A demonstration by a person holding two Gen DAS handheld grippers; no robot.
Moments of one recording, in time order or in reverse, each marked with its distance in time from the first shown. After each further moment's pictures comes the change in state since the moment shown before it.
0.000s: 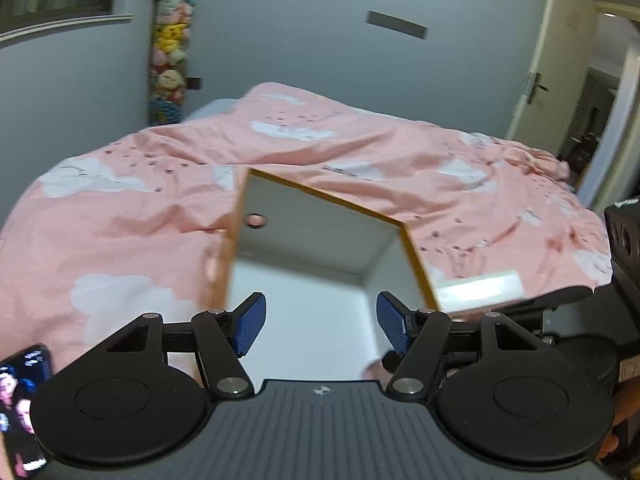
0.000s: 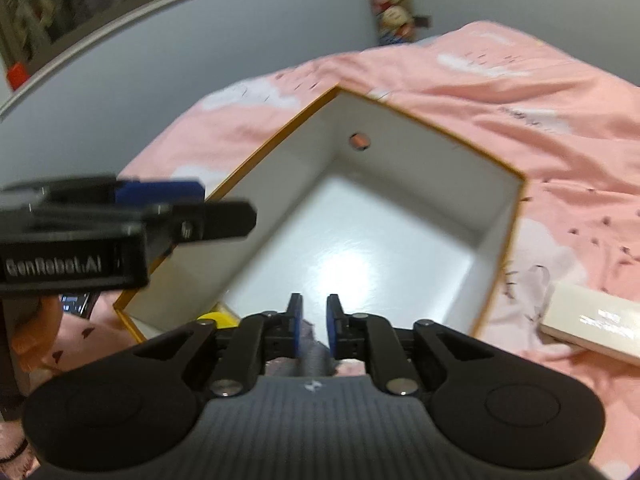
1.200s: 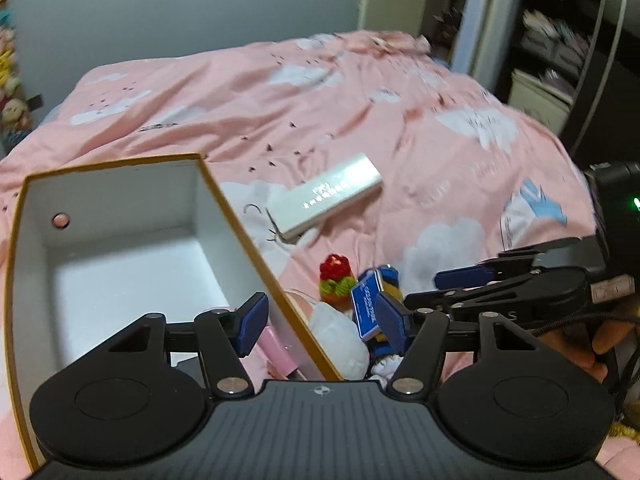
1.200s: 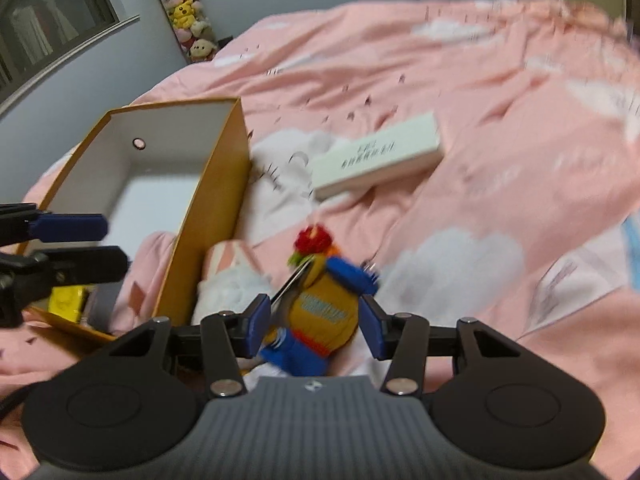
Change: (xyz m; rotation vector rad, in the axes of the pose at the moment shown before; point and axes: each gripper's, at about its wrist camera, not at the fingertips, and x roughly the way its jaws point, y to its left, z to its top) left arm 0.031 -0.117 -0.037 0.403 0.213 -0.270; right arm -0.076 -0.093 -0.136 0.451 -0.076 -0.309
